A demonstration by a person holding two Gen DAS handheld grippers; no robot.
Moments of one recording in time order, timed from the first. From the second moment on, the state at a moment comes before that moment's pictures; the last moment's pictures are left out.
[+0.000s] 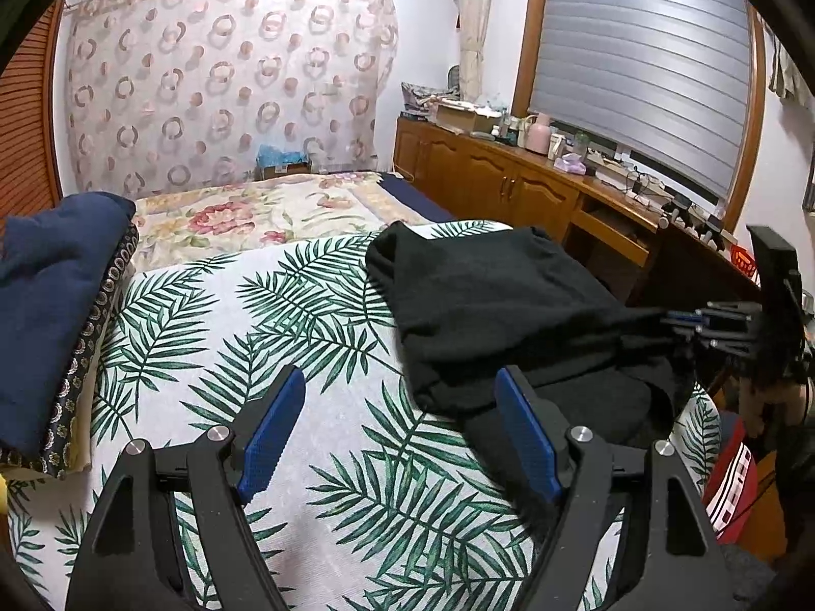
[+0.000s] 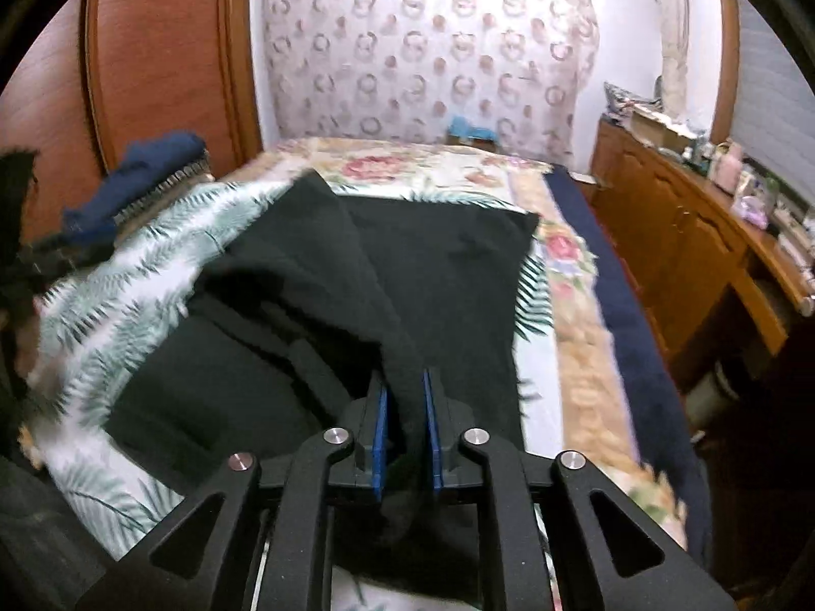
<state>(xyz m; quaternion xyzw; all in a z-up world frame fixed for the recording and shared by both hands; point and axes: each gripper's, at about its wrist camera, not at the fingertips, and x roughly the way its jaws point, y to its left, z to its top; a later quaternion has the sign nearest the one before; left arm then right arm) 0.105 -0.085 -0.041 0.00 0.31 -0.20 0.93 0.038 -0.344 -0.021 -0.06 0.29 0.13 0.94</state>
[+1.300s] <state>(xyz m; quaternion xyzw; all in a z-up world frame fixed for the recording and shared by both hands) 0.105 -0.036 -0.037 0.00 0.30 -0.13 0.95 0.154 -0.184 -0.021 -0.16 0.33 0.31 0.88</state>
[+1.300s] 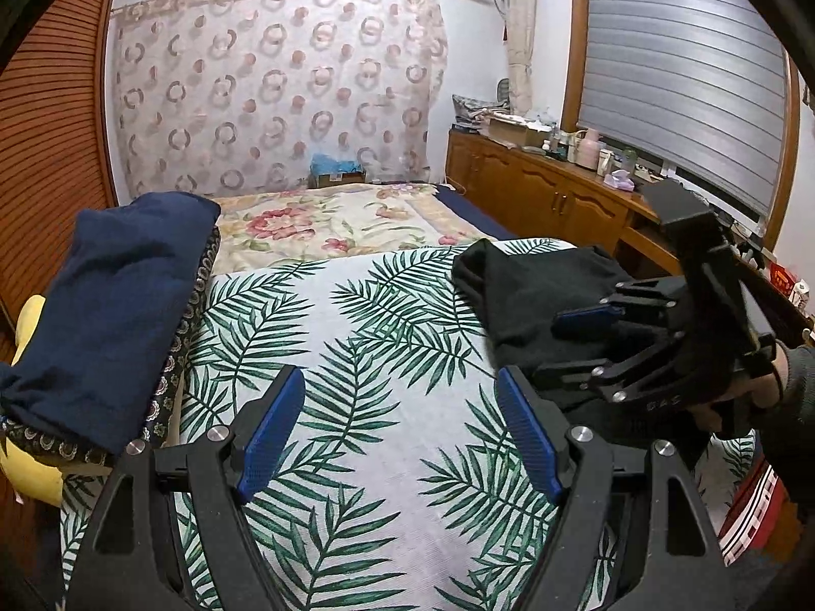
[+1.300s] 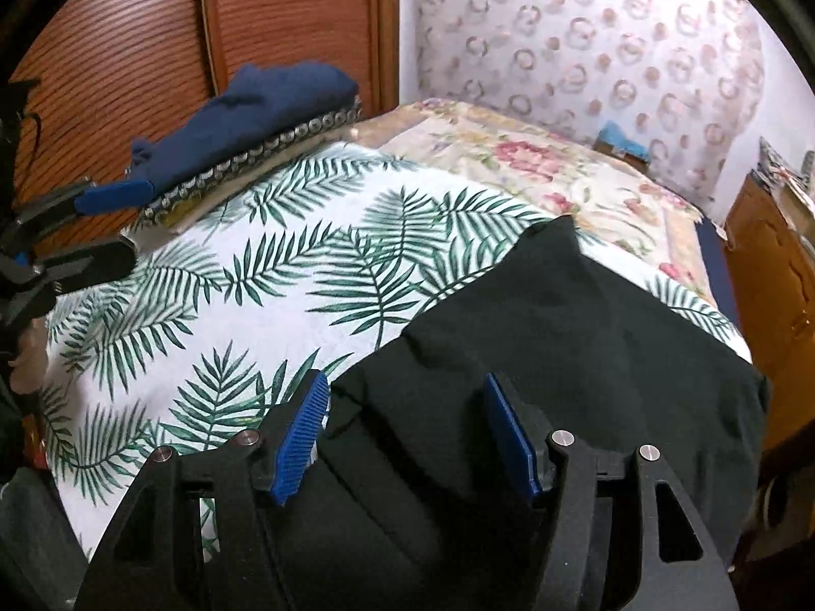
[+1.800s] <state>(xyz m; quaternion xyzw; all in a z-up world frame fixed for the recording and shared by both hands) 0.106 -0.035 -0.044 0.00 0.31 -0.14 0.94 0.165 -0.147 -0.050 -0.23 0.34 0.30 0.86</state>
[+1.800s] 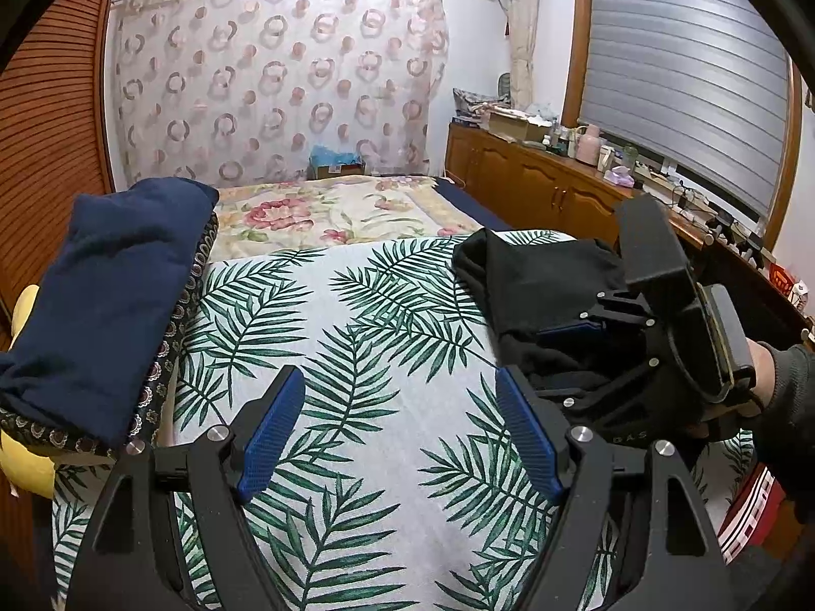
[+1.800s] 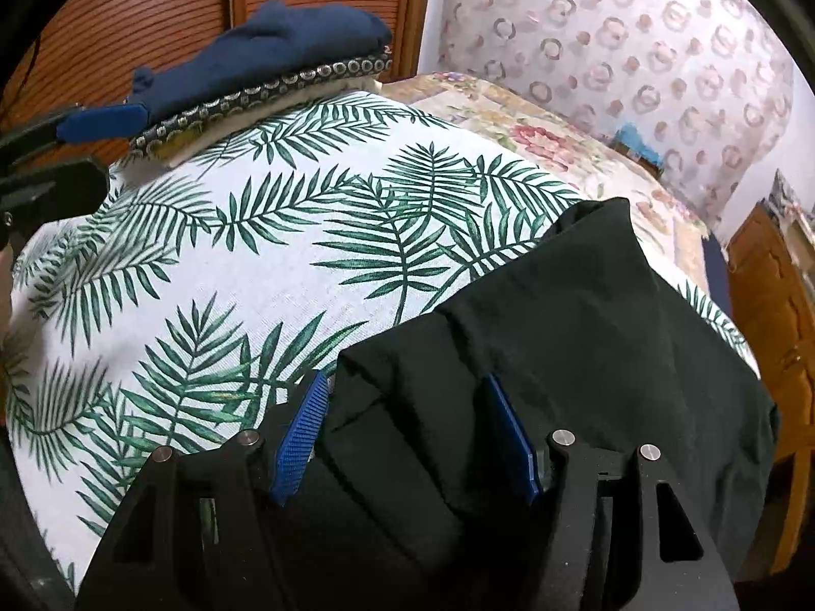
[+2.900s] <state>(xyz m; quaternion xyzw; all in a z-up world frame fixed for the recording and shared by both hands) 0.107 -0.046 -0.052 0.01 0.32 -0.16 0.93 0.217 -0.303 0.022 -0.12 0.28 0.08 0.95</state>
